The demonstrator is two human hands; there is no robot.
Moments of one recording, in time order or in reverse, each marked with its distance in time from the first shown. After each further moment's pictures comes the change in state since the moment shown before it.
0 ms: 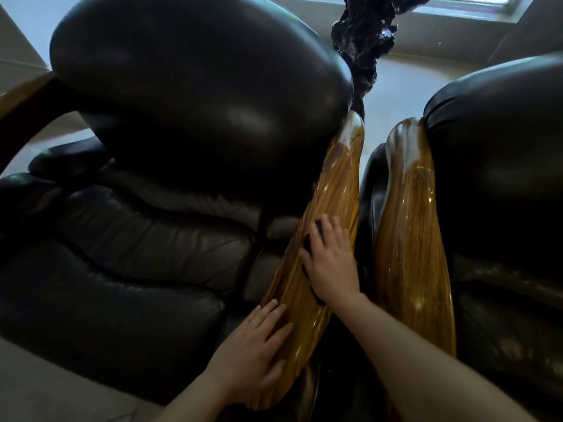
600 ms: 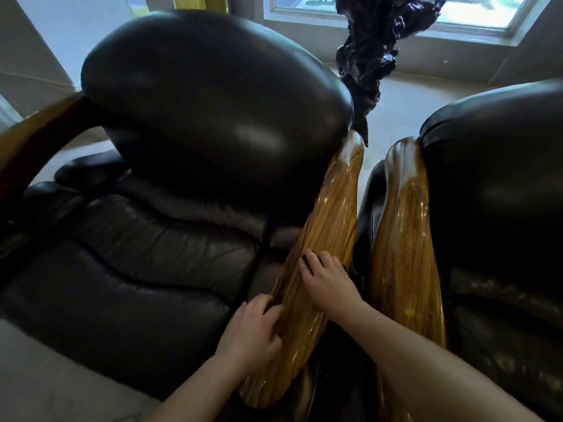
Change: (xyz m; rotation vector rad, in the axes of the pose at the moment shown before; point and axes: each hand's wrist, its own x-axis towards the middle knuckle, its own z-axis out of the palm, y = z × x) left_hand 0.020 0.012 -0.036 -0.266 -0.063 -0.400; right_hand -0.024 0.002 -0.032 -0.270 -0.150 -0.434
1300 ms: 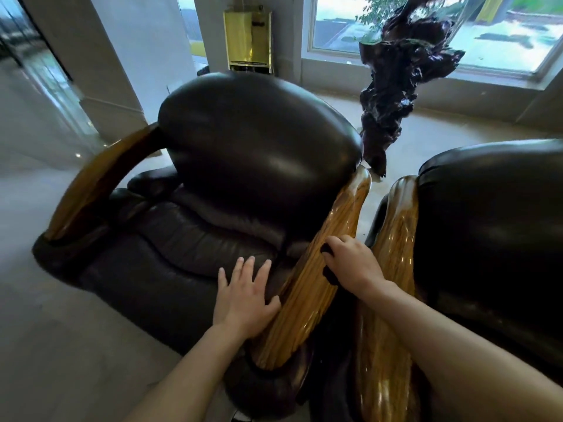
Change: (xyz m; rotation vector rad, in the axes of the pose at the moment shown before) left_hand -0.096 0.056 -0.116 0.136 0.289 -0.264; right_hand -0.058 0.025 -0.183 0.458 0.142 0.188
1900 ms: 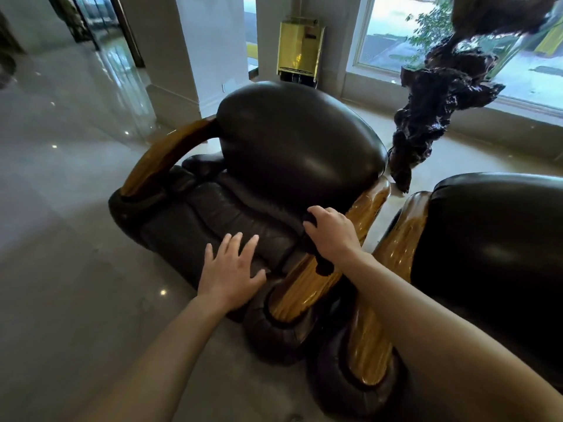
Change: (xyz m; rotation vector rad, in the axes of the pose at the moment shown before) left_hand -0.152 -0.027 -0.094 -0.017 0.164 -0.151; right_hand -0.076 -0.136 -0.086 0.097 0.073 -0.147
